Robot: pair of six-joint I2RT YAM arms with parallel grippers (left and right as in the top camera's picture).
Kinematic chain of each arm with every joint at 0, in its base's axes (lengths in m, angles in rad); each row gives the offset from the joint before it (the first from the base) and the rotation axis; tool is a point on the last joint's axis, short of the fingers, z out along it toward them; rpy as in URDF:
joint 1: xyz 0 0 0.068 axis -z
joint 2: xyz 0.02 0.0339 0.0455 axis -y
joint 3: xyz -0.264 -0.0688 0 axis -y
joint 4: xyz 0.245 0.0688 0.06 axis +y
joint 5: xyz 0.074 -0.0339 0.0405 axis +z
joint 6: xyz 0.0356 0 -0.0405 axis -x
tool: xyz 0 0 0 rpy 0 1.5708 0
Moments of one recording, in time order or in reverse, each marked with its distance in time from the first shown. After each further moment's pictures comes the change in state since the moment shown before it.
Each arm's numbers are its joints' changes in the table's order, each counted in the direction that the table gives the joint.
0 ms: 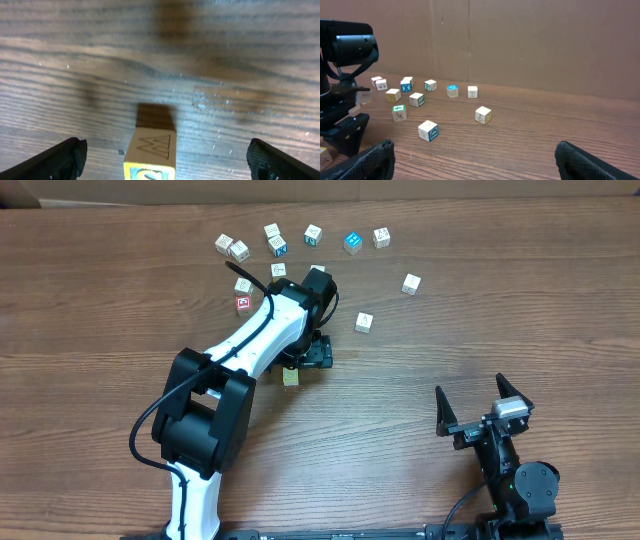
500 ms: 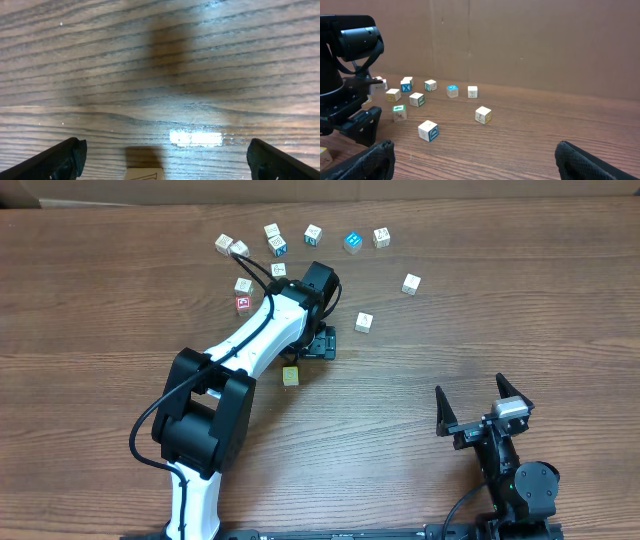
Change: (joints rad) left arm 0.000 0.000 0.000 -0.130 0.027 -0.137; right arm 0.000 0.000 0.000 0.000 0.000 0.000
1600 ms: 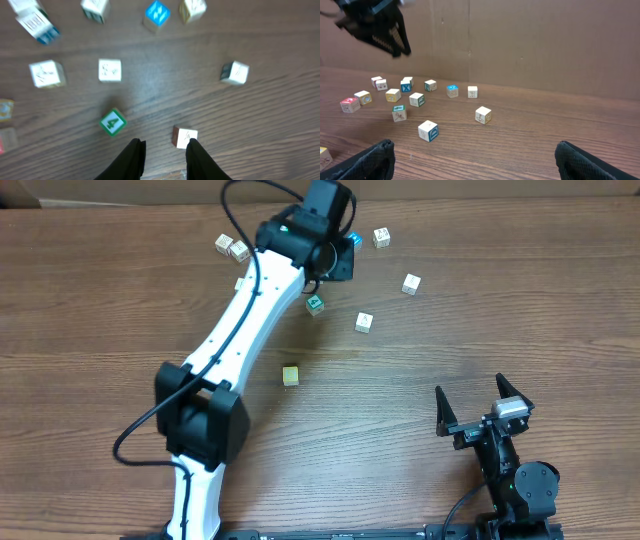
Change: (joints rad) left arm -0.012 -0.049 0.546 0.039 -0.137 -0.054; right arm 0.000 0.000 0.000 0.000 0.000 0.000
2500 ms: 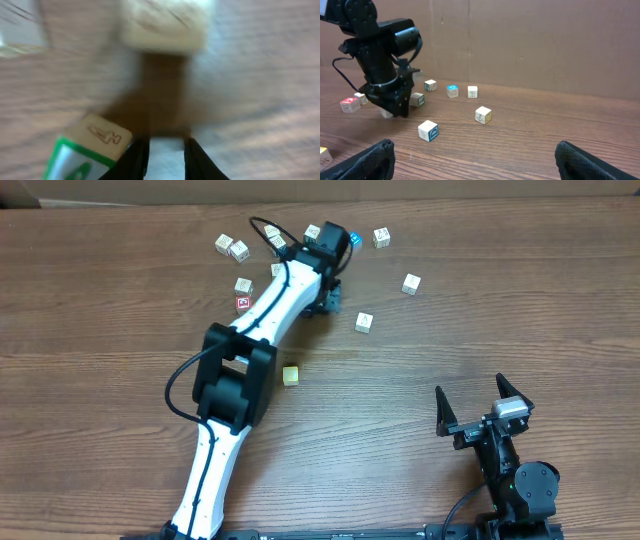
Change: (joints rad) left arm -0.038 -0.314 -0.008 -0.024 0.152 -0.008; right arm 0.000 0.000 0.000 0.001 0.000 0.000
